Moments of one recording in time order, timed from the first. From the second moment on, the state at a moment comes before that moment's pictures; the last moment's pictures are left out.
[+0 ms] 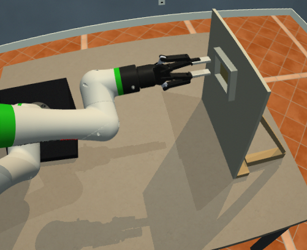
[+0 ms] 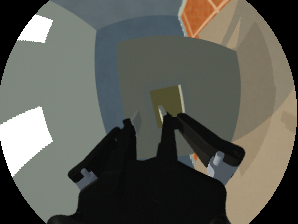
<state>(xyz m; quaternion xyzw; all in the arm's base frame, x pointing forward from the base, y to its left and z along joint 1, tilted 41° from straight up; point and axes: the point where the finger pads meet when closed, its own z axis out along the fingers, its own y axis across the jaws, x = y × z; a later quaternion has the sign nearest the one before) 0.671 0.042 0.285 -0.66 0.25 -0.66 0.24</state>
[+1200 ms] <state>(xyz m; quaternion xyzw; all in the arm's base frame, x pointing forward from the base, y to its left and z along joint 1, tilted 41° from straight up) 0.685 0.042 0.286 -0.66 0.25 -0.66 0.24</state>
